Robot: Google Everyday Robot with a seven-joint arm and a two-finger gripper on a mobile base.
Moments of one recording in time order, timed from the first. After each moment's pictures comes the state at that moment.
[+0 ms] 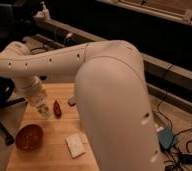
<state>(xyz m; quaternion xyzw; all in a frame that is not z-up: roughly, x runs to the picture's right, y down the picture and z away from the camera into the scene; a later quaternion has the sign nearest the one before) -0.271 0.062 0.677 -0.27 0.10 0.38 0.88</state>
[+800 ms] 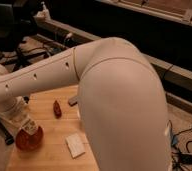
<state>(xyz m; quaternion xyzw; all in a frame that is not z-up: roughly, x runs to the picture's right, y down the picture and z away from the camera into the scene) -0.321 0.124 0.620 -0.28 0.03 0.24 0.93</state>
